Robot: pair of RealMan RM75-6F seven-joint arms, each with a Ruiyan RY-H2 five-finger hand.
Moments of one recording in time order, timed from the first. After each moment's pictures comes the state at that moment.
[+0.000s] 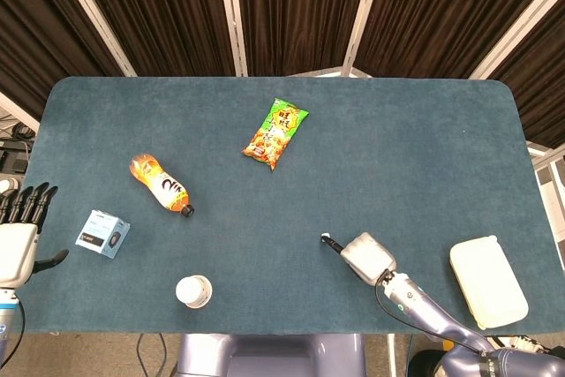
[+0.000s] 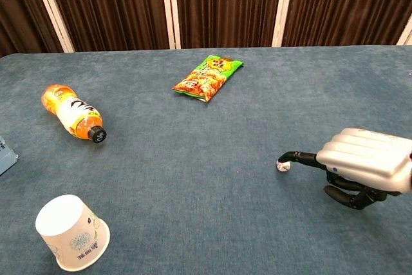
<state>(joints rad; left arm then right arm) -0.14 -1.13 -0.07 -1.67 1.42 1.45 0.21 0.55 -1.48 0.00 -1.46 -1.54 0.89 -0.43</state>
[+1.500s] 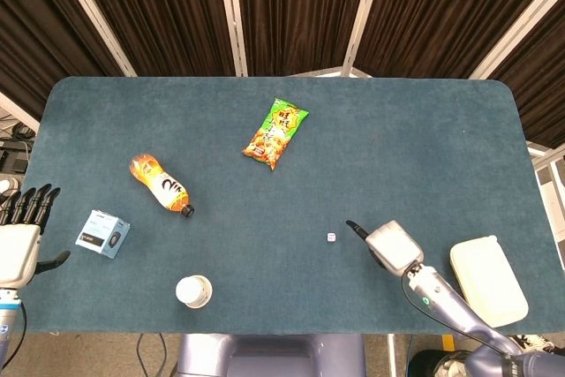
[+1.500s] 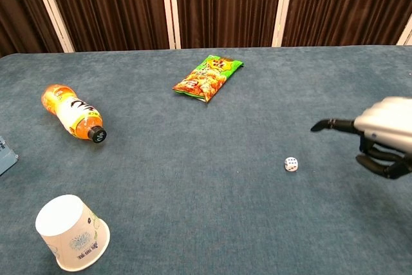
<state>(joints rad) -0.14 -1.13 -0.06 -1.68 1.42 1.44 0.22 0.53 -1.35 -0.03 -1.50 -1.54 1.03 -0.33</state>
